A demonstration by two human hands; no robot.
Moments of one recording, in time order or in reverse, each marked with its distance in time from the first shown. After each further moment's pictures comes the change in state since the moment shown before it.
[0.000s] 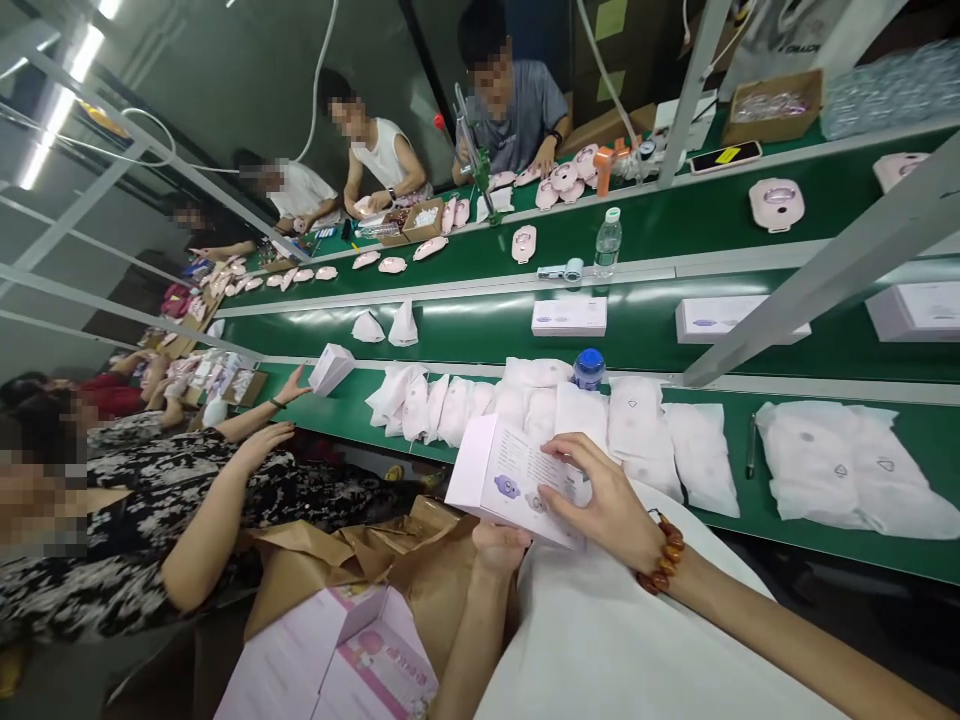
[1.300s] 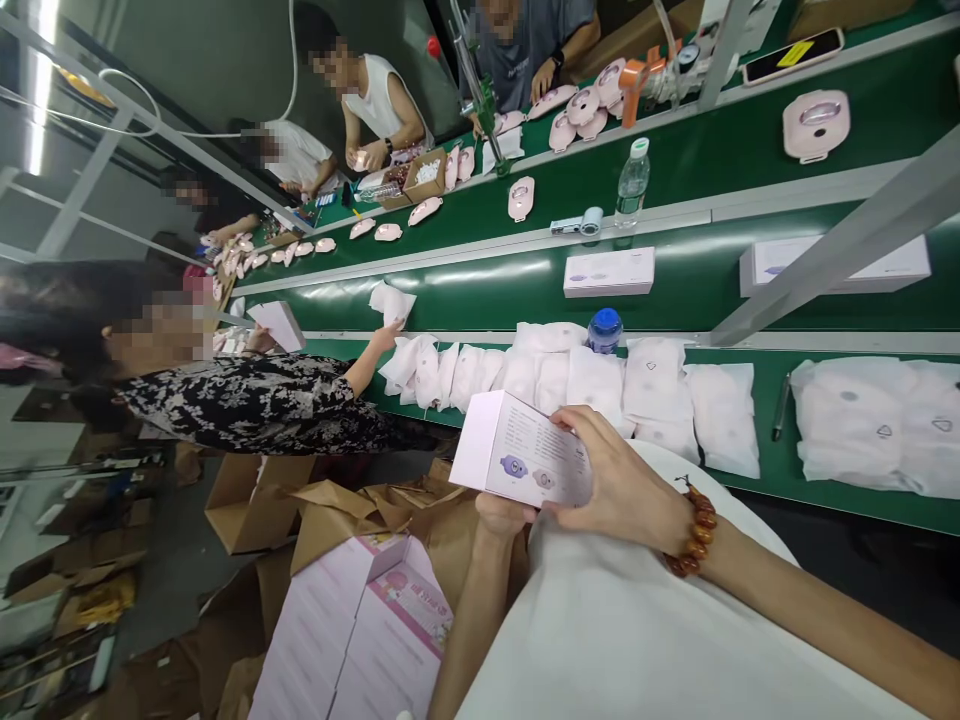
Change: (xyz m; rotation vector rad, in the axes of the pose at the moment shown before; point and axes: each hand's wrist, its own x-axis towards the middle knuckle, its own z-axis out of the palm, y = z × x) left_hand -0.015 0.004 -0.004 0.114 0.067 0.048; right_hand -0.007 -0.024 -0.011 -0.067 -0.217 0.057
